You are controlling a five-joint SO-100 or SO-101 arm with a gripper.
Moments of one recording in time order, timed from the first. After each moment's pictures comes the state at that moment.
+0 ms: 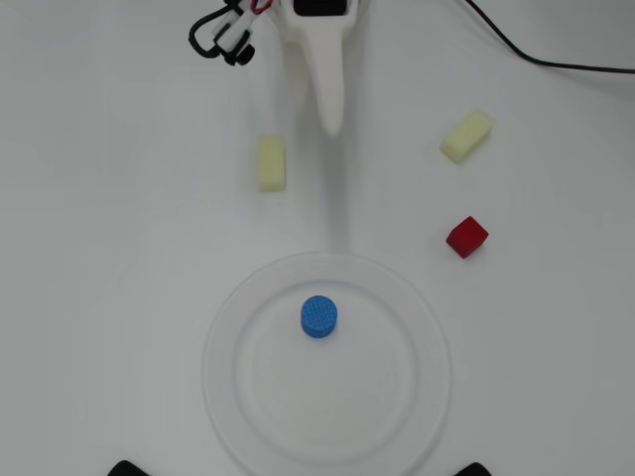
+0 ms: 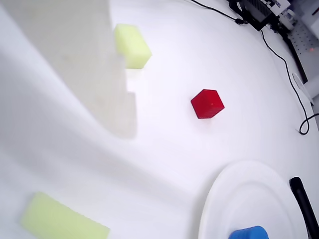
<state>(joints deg) -4.2 150.6 131.5 70.4 -14.1</state>
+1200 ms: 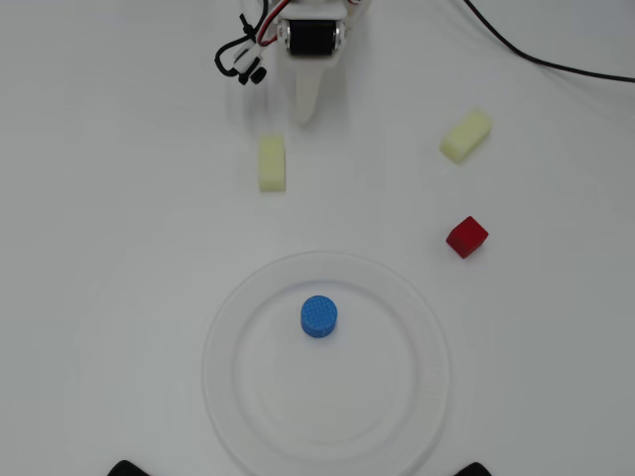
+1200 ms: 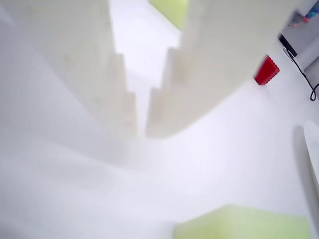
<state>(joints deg) -4.6 187.6 176.0 76.7 -4.0</state>
